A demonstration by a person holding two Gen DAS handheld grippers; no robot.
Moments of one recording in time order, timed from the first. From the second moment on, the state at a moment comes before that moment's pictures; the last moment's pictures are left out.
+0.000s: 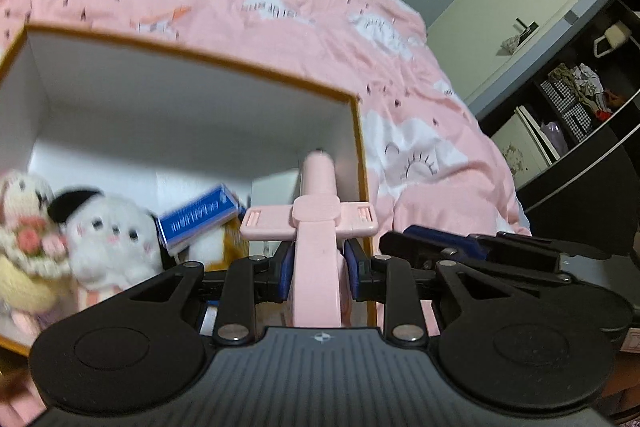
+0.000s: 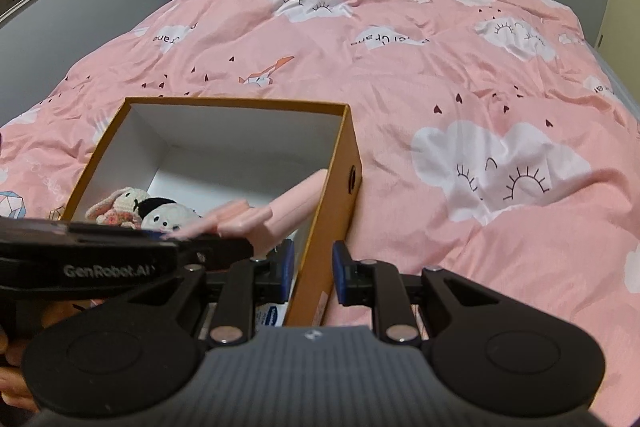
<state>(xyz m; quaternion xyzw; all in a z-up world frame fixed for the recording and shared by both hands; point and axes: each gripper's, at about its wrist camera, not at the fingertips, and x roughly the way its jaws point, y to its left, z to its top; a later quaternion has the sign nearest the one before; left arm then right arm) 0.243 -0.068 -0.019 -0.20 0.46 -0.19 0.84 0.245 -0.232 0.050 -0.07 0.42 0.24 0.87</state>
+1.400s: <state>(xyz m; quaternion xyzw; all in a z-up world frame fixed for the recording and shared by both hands) 0.233 -0.067 -0.038 -0.16 0.52 -0.15 0.83 0.225 -0.229 0.024 -0.05 0.46 0.26 0.85</state>
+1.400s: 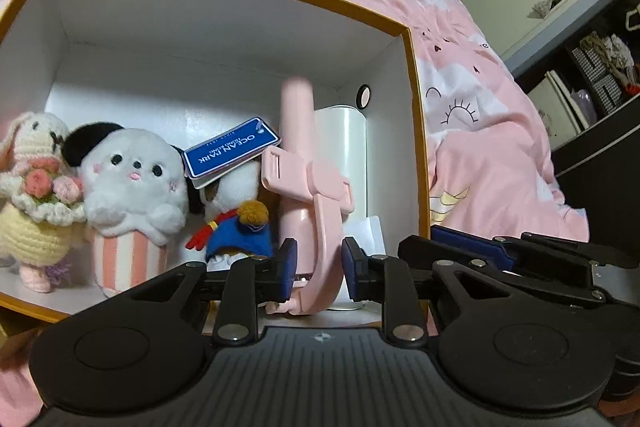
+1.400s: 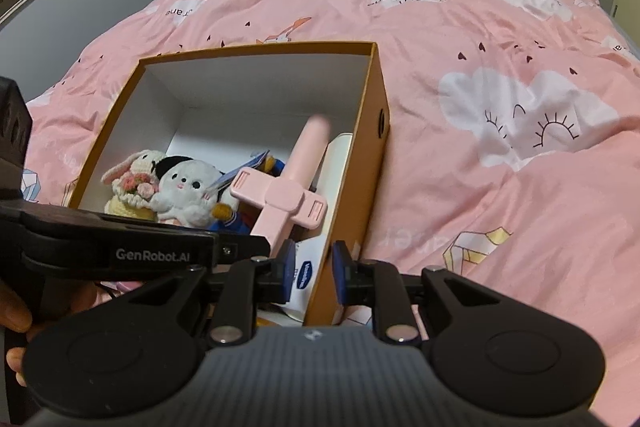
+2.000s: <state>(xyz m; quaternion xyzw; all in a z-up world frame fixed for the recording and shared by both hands) 0.143 -0.008 0.034 0.01 0.36 -0.04 0.93 0.170 -0.227 0.048 -0.03 0.38 0.30 0.87</state>
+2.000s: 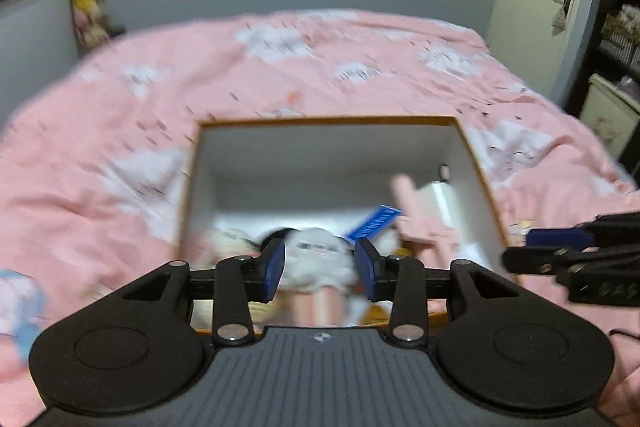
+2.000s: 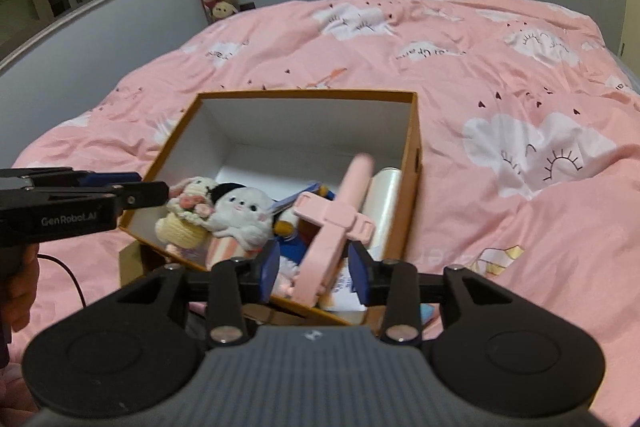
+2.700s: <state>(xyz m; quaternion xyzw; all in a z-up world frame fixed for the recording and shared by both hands) 0.099 0.090 0.095 0.09 0.38 -0.02 0.92 0.119 -0.205 0.048 -0.05 0.38 0.35 0.86</state>
